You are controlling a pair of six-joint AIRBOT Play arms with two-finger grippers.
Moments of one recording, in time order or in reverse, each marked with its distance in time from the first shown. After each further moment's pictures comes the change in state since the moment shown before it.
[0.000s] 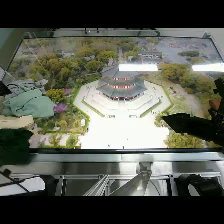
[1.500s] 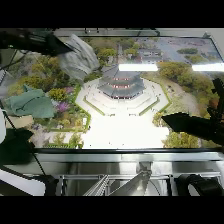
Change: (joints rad) left arm -0.602 -0.244 0.512 -0.670 0.268 0.204; right arm 0.000 -0.016 0.000 0.006 -0.002 0.000
